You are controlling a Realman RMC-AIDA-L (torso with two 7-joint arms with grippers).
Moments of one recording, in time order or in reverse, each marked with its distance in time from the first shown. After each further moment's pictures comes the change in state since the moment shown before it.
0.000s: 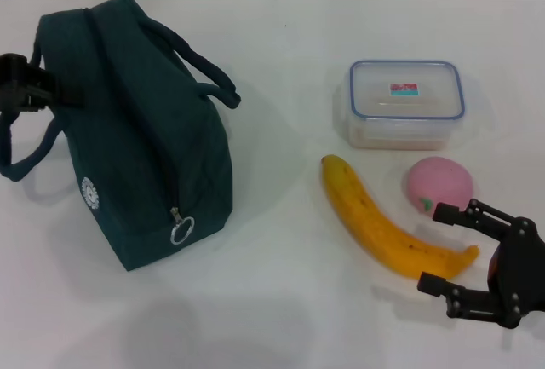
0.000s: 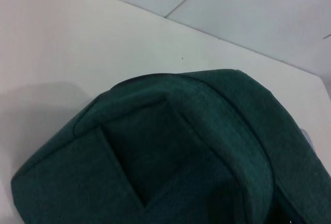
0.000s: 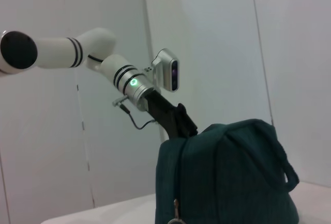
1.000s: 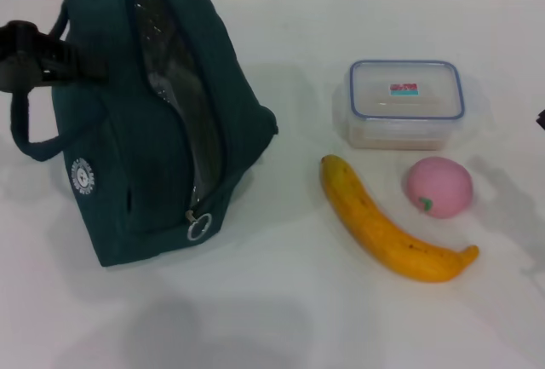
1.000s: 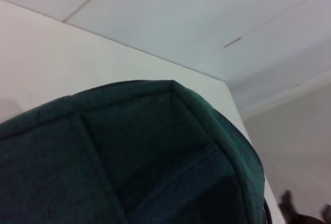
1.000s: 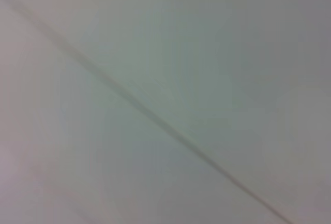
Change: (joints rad) left arm -0.002 0.000 -0.010 -0.019 -0.198 0.111 0.005; right arm -0.045 -0.004 0.003 0.227 0.554 0.009 0.581
